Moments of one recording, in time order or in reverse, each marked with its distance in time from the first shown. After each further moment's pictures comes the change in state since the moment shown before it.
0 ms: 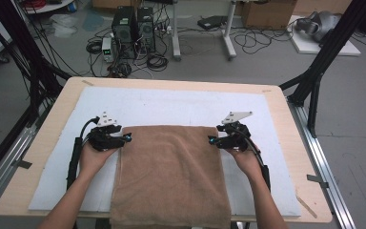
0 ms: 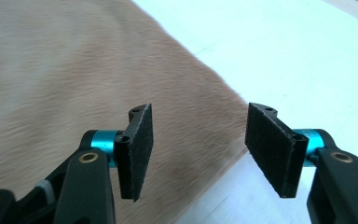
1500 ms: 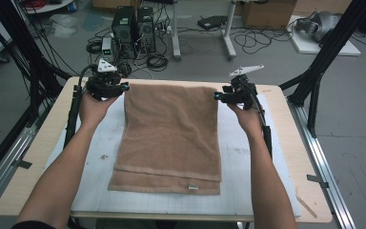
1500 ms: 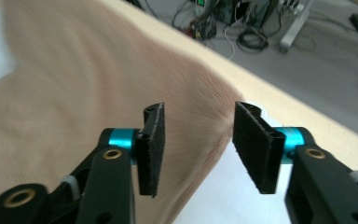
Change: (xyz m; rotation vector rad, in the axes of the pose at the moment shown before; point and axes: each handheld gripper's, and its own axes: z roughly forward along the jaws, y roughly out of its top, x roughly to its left) left arm 0.040 0.130 -0.016 -0.117 0.128 0.068; right arm -0.059 0.101 -0.031 -0.061 -0.128 0.083
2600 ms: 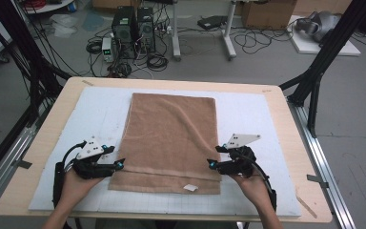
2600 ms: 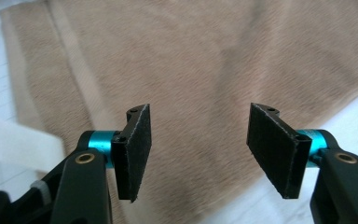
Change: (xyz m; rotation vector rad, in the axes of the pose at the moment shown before) left arm -0.081 -0.166 -0.085 0.029 -0.288 0.038; right arm 0.109 -0.138 -0.039 0.023 0.241 -0.098
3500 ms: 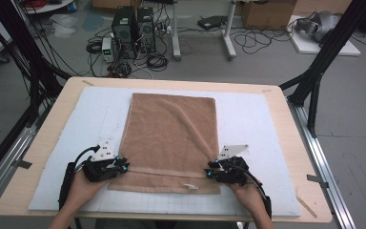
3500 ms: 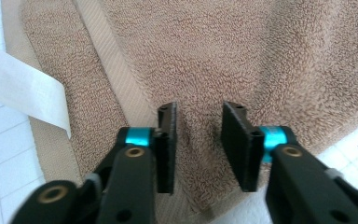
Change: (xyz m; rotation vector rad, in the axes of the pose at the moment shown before) left arm -0.007 -0.006 0.023 0.114 -0.089 0.061; right arm 0.009 -0.025 0.027 0.108 0.058 -0.030
